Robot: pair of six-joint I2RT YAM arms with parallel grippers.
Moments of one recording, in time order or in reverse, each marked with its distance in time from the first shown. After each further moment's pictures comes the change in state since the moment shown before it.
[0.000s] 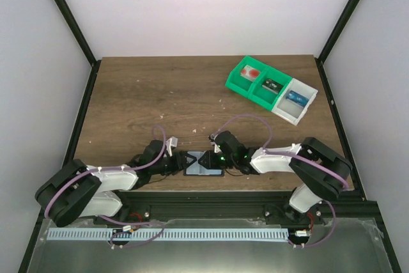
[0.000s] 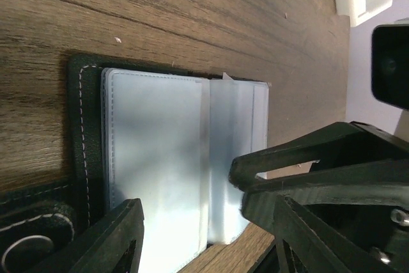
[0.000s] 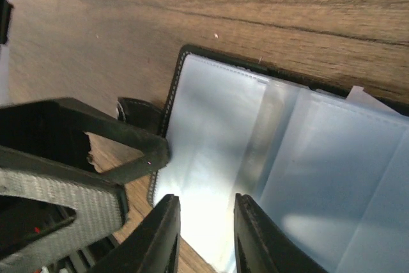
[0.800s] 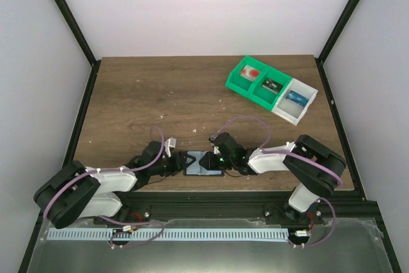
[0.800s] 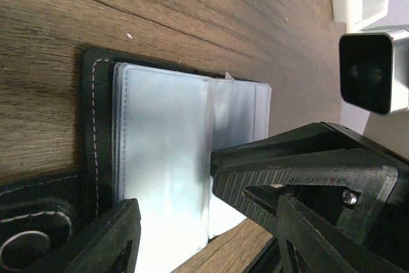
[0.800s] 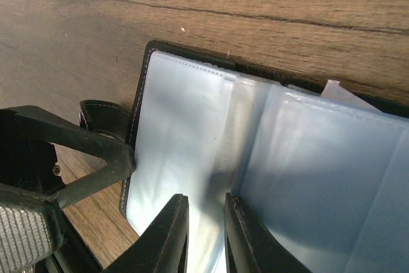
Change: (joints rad) left arm 0.004 -0.012 -0.030 0.039 0.001 -0.040; right arm 0.007 0.064 -0.001 0.024 0.032 0.005
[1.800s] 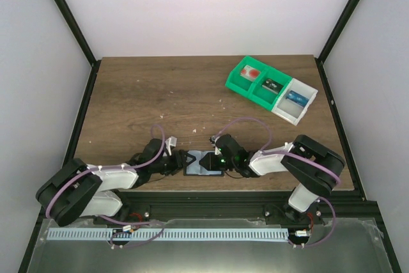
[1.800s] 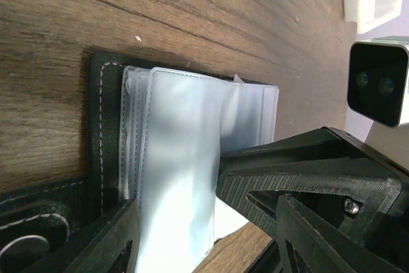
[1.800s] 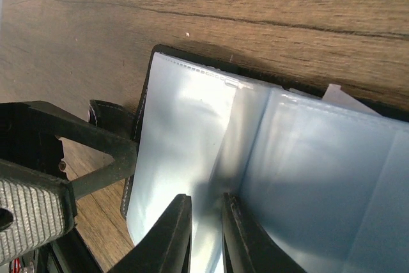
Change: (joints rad) left arm 0.013 0.019 0.044 -0.065 0.025 0.006; right arm 0.000 0.013 -0.044 0.106 -0.003 0.006
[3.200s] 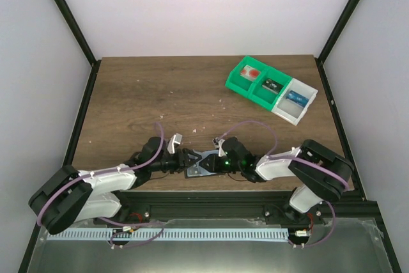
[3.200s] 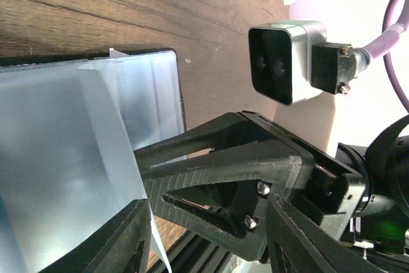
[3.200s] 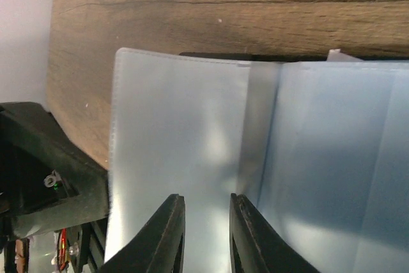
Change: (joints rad) left arm -0.035 -0.090 0.029 0.026 0.100 -0.051; right arm 0.000 -0.071 -0.100 0.138 -0.051 0.080
